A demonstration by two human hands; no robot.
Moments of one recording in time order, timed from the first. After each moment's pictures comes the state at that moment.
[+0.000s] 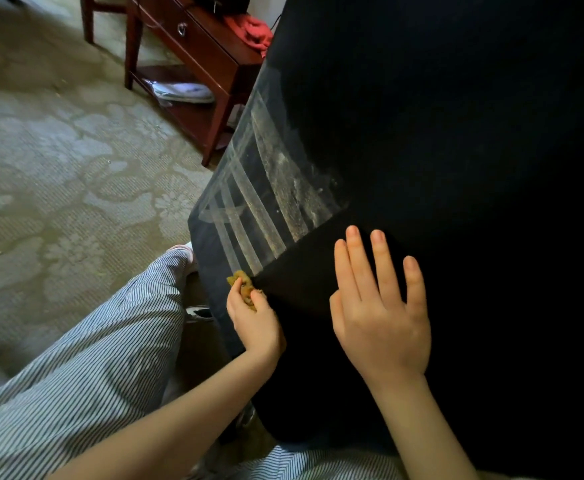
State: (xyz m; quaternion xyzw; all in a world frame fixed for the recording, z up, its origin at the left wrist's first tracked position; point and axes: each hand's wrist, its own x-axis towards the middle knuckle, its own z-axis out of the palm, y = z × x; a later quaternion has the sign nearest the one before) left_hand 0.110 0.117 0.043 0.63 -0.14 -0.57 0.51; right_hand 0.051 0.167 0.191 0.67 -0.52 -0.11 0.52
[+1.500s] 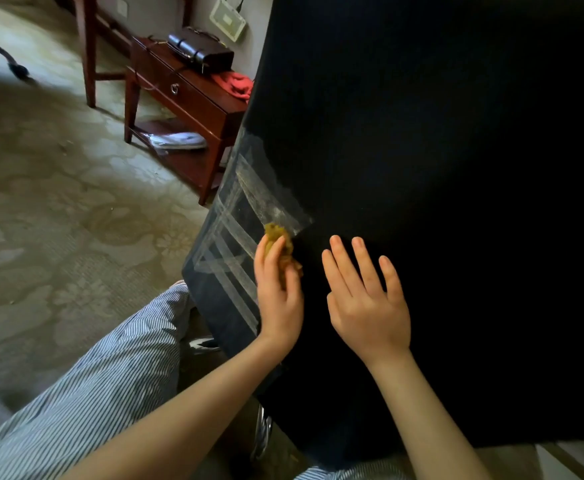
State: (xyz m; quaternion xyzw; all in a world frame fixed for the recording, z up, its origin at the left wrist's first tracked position) left_hand 0.120 0.107 0.103 0.42 -0.45 -0.37 0.70; right_hand 0.033 0.157 0.187 0.69 -0.48 -0.03 0.54
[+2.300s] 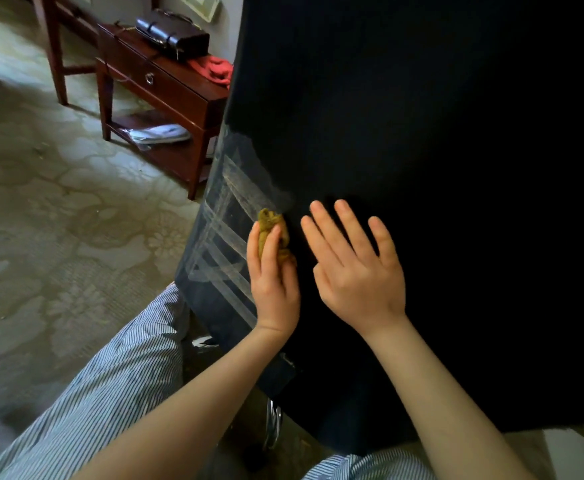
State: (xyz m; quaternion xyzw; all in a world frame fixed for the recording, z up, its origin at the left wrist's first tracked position) left_hand 0.120 0.083 0.087 0.39 -0.50 -0.27 0.73; right_hand 0.056 0.130 0.204 0.69 -0.46 0.05 0.56
